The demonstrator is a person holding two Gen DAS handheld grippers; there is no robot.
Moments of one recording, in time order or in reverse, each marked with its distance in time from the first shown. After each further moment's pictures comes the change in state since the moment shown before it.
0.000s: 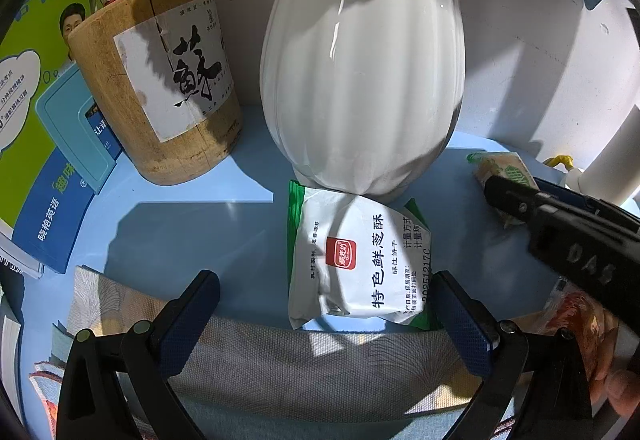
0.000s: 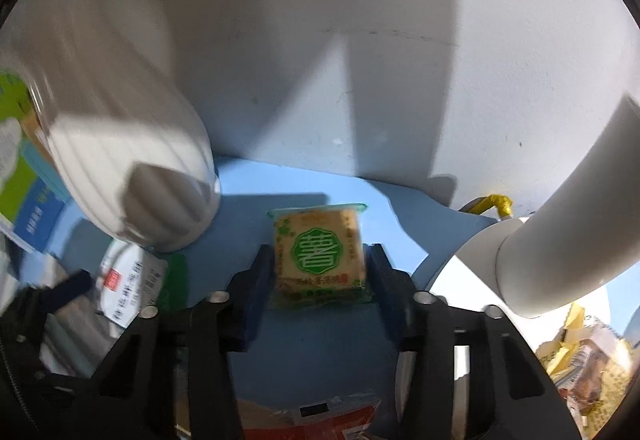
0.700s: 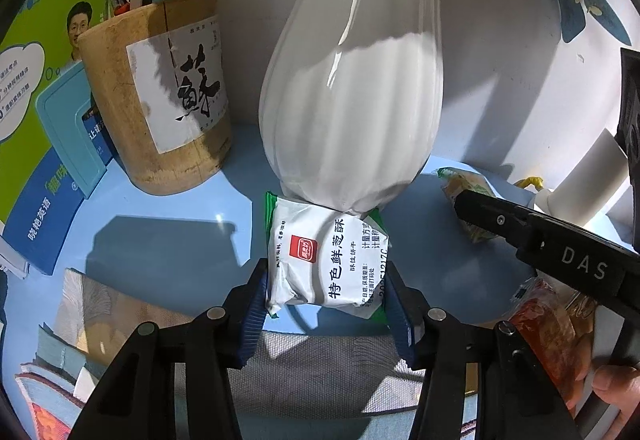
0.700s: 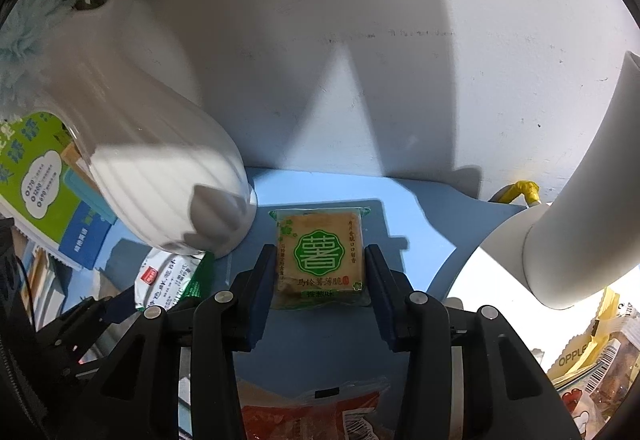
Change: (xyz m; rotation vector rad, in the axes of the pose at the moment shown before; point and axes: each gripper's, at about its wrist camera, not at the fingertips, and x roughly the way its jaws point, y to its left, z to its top) left arm -0.017 0.020 -0.010 -0.034 -0.076 -0.107; right arm -0.006 -0.023 0.003 0.065 -0.016 0.171
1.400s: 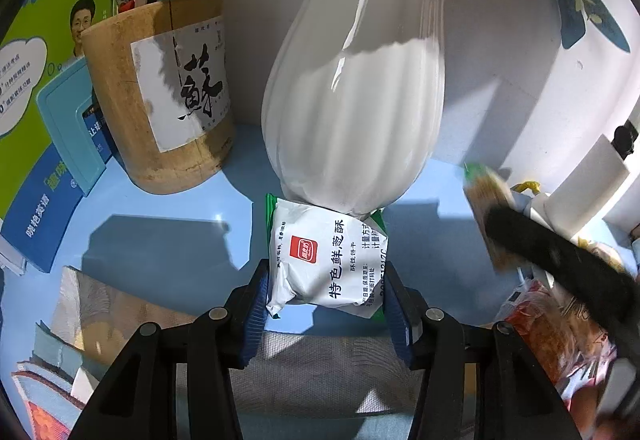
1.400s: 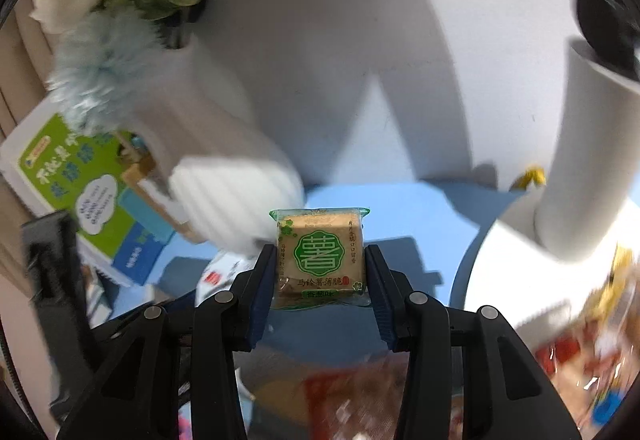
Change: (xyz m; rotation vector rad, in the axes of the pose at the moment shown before) left arm -0.009 0.010 -0.003 -0.022 -0.009 -0.024; right arm -0.042 0.006 -0.026 0.068 -0.125 0.157
